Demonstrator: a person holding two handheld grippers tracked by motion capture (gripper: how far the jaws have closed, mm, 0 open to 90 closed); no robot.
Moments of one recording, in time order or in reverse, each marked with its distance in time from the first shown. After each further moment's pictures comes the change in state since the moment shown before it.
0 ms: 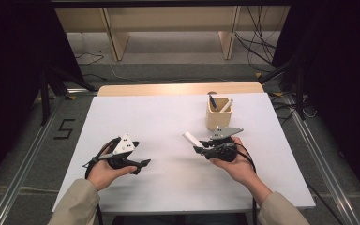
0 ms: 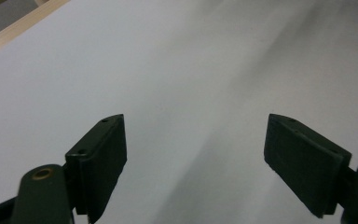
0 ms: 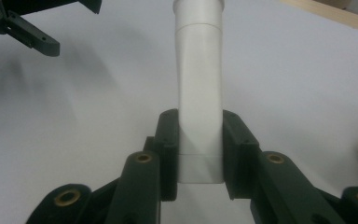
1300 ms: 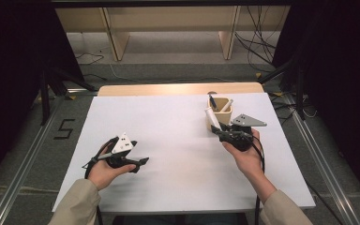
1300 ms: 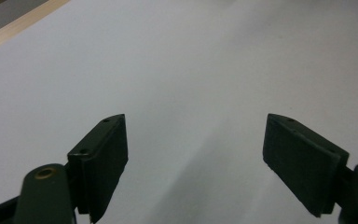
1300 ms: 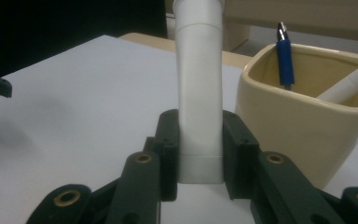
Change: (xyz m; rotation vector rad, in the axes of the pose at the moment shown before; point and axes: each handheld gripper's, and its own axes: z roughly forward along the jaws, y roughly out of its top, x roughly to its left) left arm 0.004 -0.006 0.003 0.001 0.029 -0.035; right arm -0.032 0.007 -0.036 -0.191 -0.278 0.164
